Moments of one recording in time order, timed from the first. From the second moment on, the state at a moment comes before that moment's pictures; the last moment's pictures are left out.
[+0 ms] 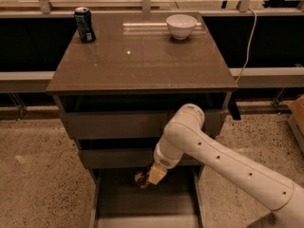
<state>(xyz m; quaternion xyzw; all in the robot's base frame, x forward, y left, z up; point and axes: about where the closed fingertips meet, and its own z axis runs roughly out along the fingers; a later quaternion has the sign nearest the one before) 0.488 -0.032 0.568 -0.57 0.81 0.10 0.11</state>
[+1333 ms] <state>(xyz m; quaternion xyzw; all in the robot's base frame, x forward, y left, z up) 0.509 -0.095 0.395 -0.46 0.84 0.19 0.20</state>
